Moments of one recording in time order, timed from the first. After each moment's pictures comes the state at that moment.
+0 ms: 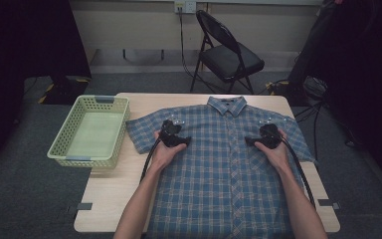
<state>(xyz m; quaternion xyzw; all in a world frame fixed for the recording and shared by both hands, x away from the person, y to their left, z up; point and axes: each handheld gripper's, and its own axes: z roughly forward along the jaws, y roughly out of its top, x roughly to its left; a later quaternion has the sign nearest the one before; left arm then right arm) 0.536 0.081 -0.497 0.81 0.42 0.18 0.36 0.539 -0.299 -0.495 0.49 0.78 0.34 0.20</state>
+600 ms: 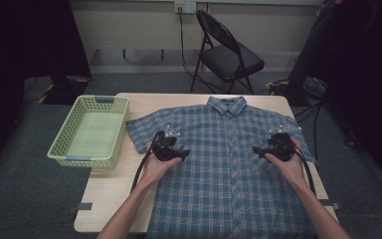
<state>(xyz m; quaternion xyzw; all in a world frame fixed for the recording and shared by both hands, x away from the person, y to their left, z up) 0.463 0.094 -0.471 0.83 0.37 0.14 0.39 0.460 -0.302 -0.443 0.47 0.79 0.34 0.20</state>
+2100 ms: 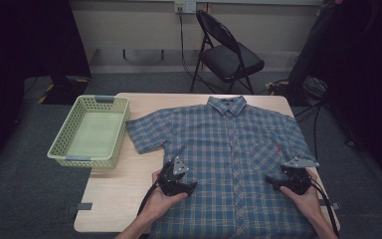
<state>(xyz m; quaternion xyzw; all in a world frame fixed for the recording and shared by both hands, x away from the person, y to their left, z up) 0.375 0.071 -0.498 0.85 0.33 0.15 0.38 0.381 -0.349 -0.497 0.46 0.79 0.35 0.21</state>
